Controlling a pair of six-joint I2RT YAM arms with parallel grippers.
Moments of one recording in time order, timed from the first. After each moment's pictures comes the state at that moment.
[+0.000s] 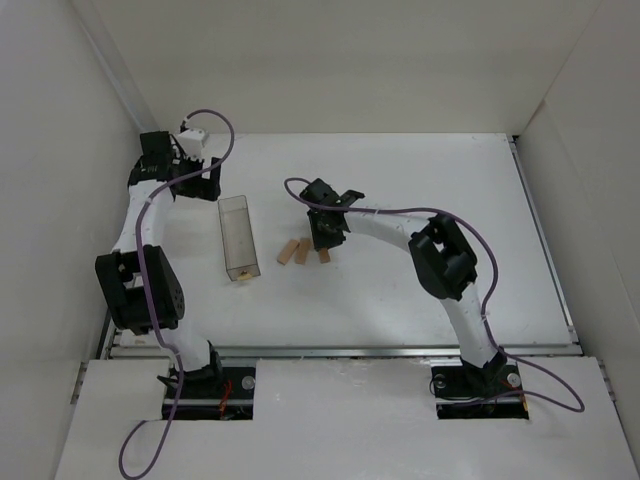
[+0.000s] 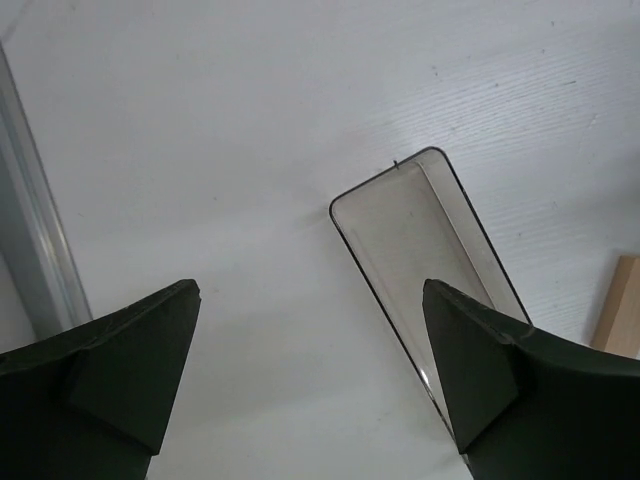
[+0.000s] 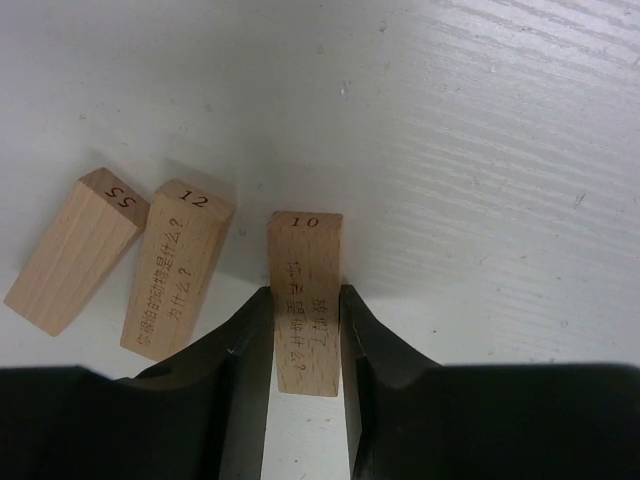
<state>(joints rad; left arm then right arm) 0.18 1.67 1.41 -0.55 0.31 0.32 0.77 2.22 1.77 -0.67 0.12 0.54</state>
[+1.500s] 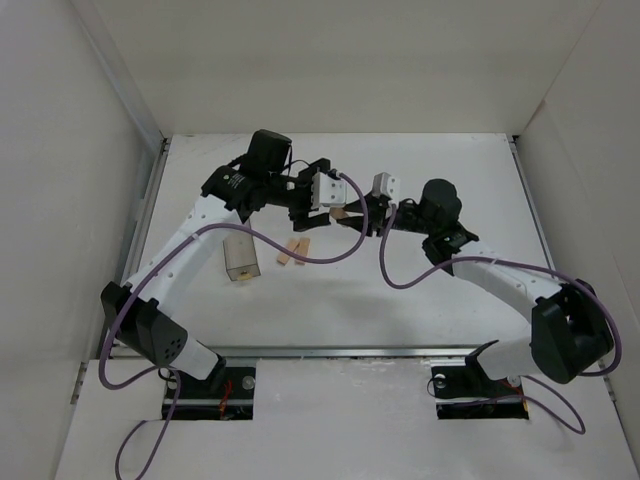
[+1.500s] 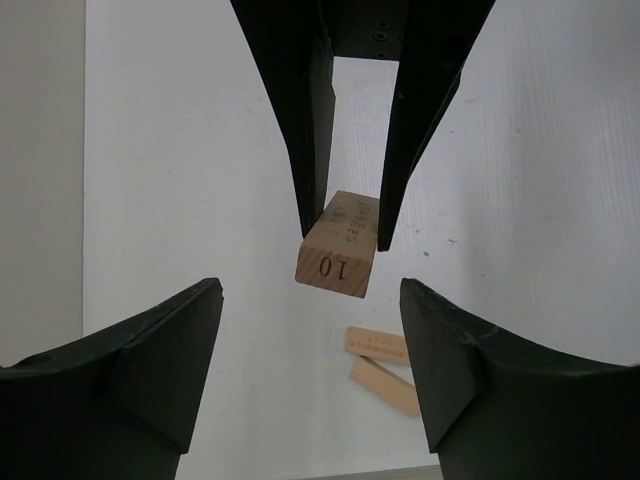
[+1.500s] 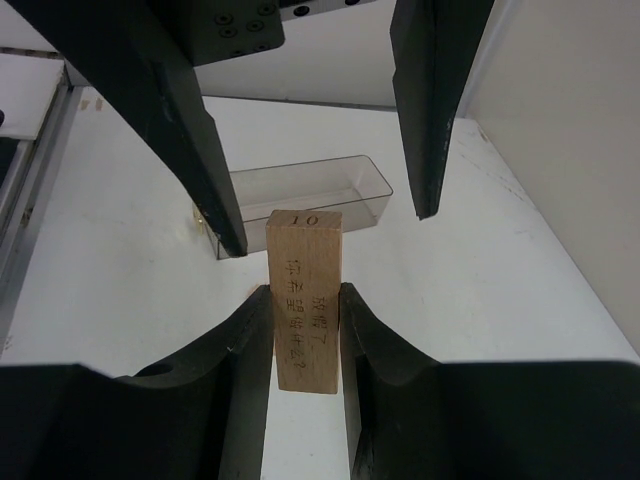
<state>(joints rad) -0.55 1.48 1.57 -0.81 0.66 0.96 0.51 1.37 0.87 0.54 -0.86 -0.23</state>
